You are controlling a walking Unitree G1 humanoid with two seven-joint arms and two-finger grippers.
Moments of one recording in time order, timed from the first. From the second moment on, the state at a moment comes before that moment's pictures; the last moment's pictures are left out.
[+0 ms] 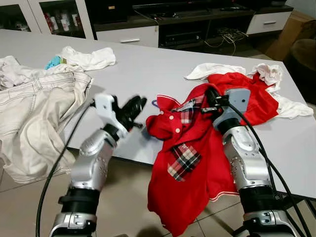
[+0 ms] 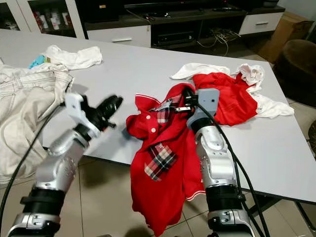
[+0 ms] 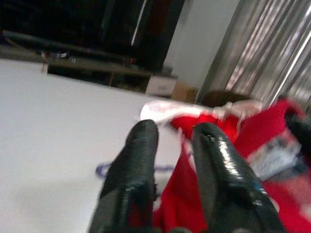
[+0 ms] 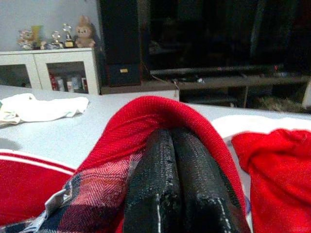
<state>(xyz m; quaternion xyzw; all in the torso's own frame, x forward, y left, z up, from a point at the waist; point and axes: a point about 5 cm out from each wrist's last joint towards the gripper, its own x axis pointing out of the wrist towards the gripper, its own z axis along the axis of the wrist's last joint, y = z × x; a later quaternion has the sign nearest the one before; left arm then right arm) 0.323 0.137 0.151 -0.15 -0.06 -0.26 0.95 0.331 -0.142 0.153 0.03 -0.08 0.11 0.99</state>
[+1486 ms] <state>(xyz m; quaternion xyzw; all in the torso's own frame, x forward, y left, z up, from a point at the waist) 0.310 0.133 0.141 -0.23 0.02 -0.39 0.89 0.302 -0.137 0.187 -0.04 -0.21 0.19 0.96</state>
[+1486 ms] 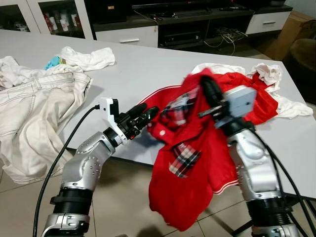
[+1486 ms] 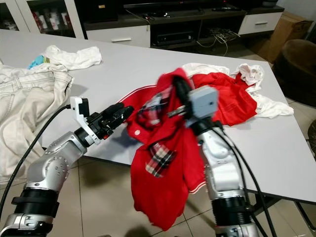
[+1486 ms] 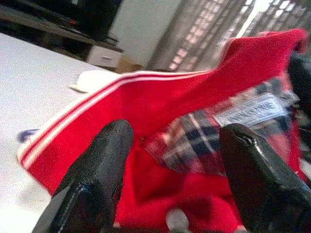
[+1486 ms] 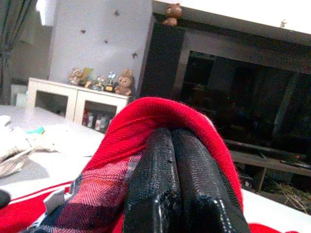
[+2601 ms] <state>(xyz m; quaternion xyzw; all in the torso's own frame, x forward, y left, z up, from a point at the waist) 0.310 0.155 0.128 -0.25 0.05 -0.37 0.89 0.303 -0.145 0.183 0.13 -0.16 0.27 0.94</state>
